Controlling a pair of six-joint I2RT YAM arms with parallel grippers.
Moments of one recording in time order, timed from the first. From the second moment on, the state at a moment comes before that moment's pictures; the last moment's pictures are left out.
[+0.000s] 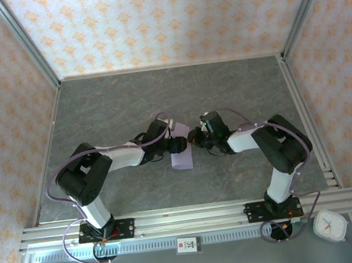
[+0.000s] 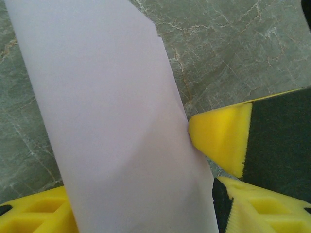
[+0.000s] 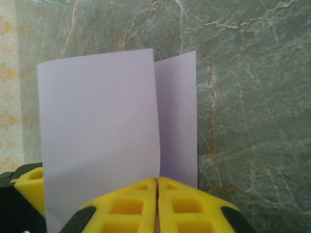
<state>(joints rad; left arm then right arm) -0.62 1.73 0.82 0.10 0.16 -0.54 0.55 1.76 0.69 0.37 -0.34 0.94</state>
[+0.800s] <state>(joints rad) -0.56 1.65 0.76 0.16 0.16 -0.59 0.54 1.75 0.67 0.38 -0.35 0.94</state>
